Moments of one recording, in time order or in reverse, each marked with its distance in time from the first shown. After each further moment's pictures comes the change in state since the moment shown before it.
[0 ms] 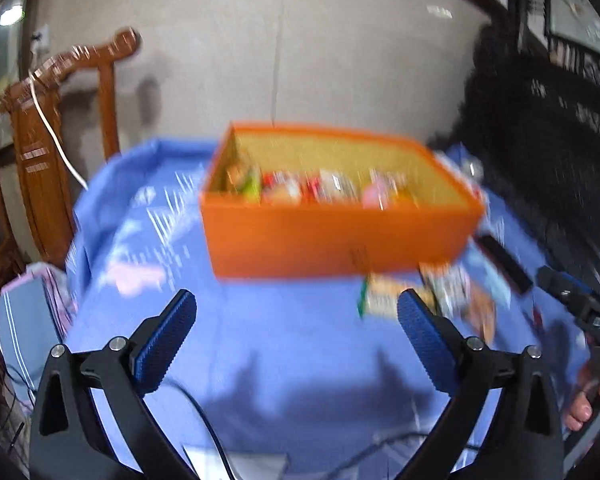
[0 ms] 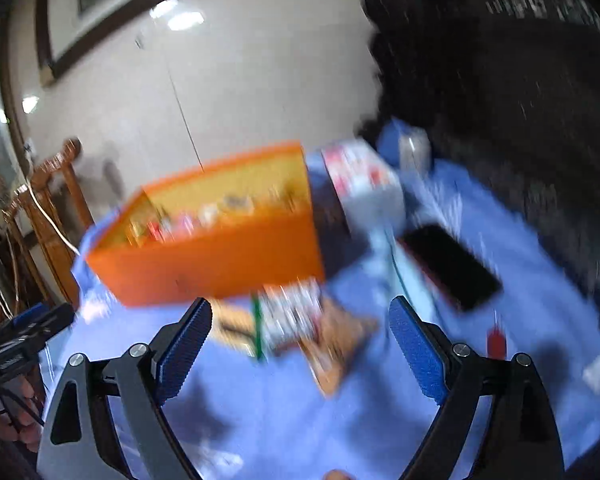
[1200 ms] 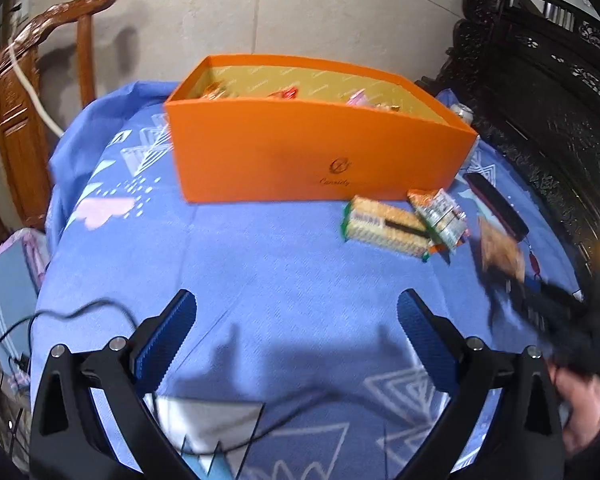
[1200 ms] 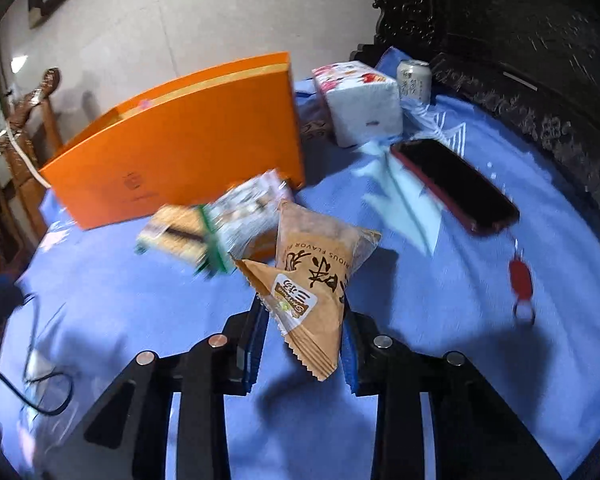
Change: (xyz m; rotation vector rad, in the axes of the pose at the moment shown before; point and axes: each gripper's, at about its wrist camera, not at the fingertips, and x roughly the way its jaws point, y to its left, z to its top) left arm 0.023 -0.014 -0.038 0.021 0.122 -0.055; right arm 0.046 -0.010 -0.061 -0.052 0.144 -0.025
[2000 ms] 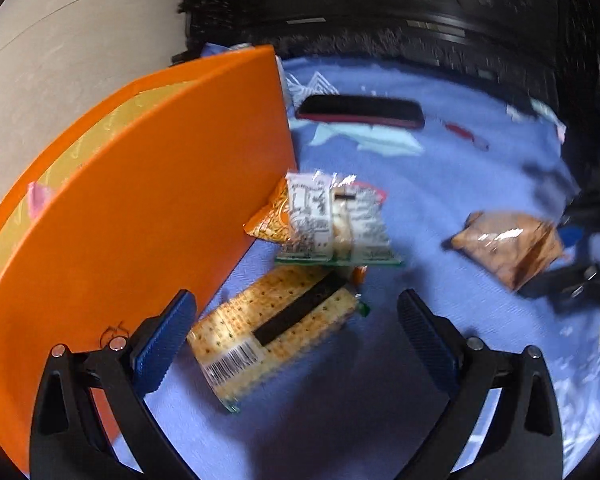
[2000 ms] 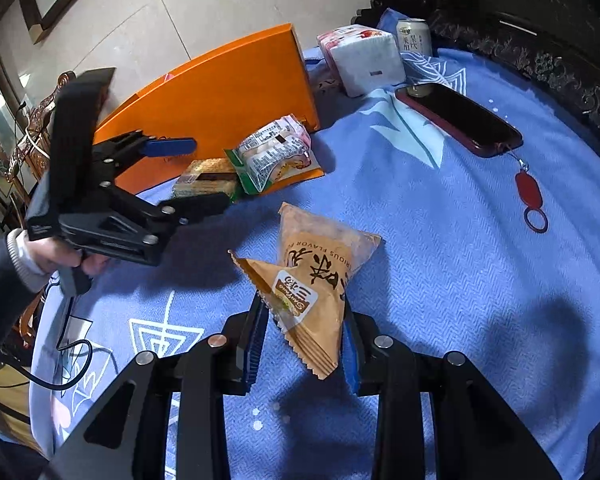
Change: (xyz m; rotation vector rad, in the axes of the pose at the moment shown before) left arm 0.124 -0.111 0.038 0.860 0.010 -0.382; right arm -0.020 -0.003 -0.039 0.083 0.089 0.107
